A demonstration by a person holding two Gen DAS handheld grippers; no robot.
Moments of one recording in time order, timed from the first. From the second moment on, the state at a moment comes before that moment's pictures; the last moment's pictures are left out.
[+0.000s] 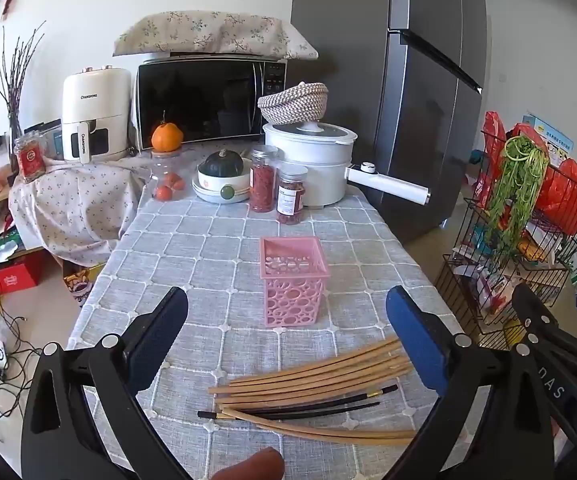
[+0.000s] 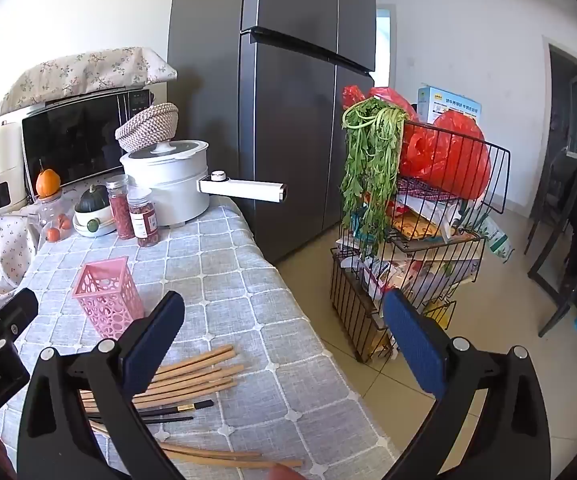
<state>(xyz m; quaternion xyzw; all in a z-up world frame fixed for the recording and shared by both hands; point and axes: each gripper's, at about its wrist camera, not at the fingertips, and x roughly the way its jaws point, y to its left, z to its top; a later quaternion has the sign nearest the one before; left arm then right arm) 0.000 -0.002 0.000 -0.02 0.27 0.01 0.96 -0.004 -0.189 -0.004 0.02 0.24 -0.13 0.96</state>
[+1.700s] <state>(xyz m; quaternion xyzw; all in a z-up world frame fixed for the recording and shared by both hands) 0.001 -0.002 -0.010 -0.03 0.28 0.00 0.96 -0.003 -0.194 -0.010 0.03 0.25 -0.13 0.96</state>
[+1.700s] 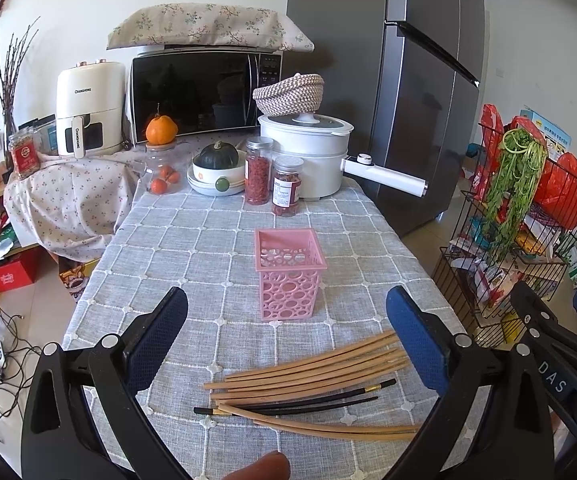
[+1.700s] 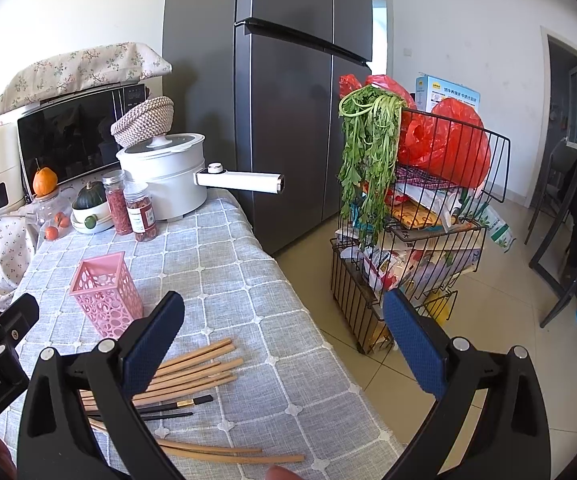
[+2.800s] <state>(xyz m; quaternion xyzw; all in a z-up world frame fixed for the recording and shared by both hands) -0.001 0.002 -0.011 -0.03 0.28 0.00 0.96 -0.004 -0.193 -0.013 0.03 0.26 -0.13 0.96</state>
